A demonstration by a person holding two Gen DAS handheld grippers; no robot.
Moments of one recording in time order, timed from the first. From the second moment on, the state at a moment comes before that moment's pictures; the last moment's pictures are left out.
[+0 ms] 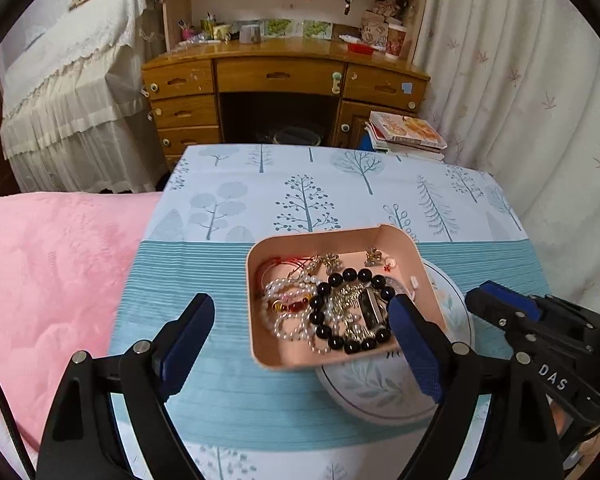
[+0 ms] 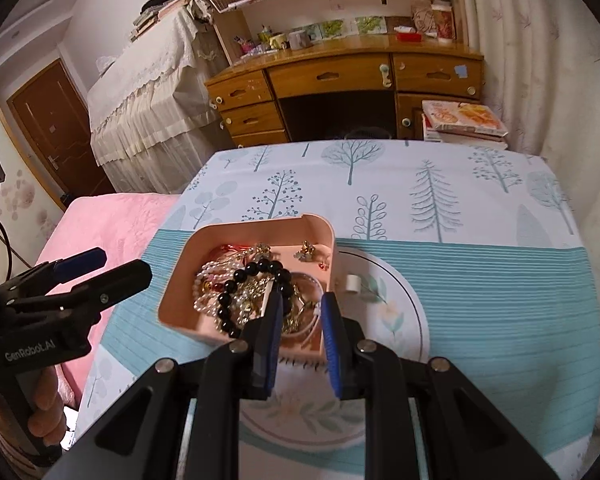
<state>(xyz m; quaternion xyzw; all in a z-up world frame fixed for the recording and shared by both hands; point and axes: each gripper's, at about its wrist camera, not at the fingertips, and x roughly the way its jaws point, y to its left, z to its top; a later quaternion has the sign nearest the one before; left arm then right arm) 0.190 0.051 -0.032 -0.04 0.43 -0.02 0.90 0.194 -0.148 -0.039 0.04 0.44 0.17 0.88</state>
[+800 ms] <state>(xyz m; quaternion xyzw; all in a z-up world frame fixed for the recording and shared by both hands) 0.023 -0.002 0.006 -0.03 0.37 -0.02 0.93 0.023 -0.201 -0.002 0.06 0.38 0.11 0.92</state>
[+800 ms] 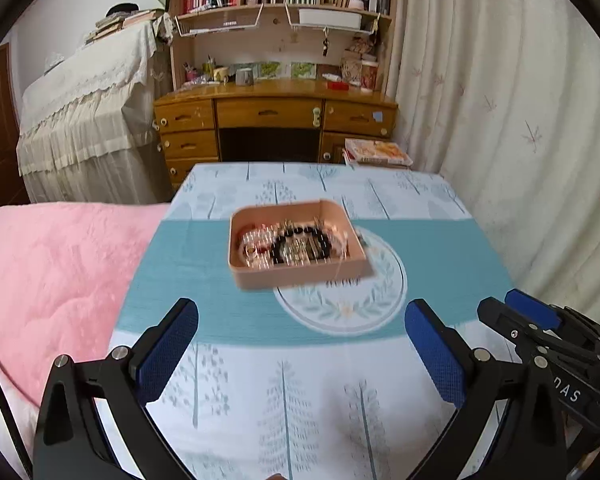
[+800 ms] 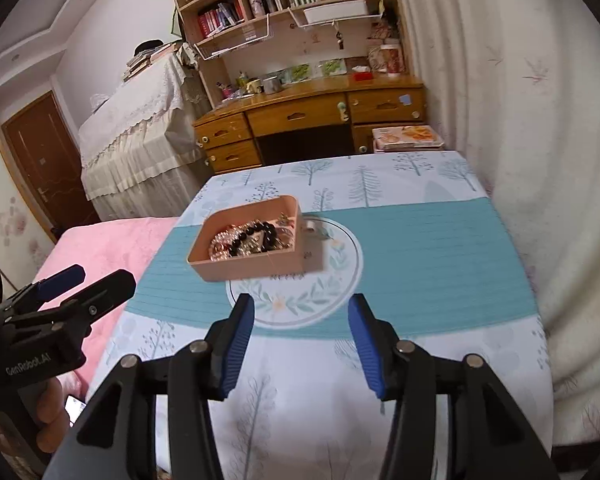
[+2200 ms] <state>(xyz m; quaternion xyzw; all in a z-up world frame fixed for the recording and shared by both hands) -0.015 -0.021 -0.012 -0.01 0.37 0.02 0.93 -0.025 -0.190 -0.006 0.05 0.34 0.11 0.93</state>
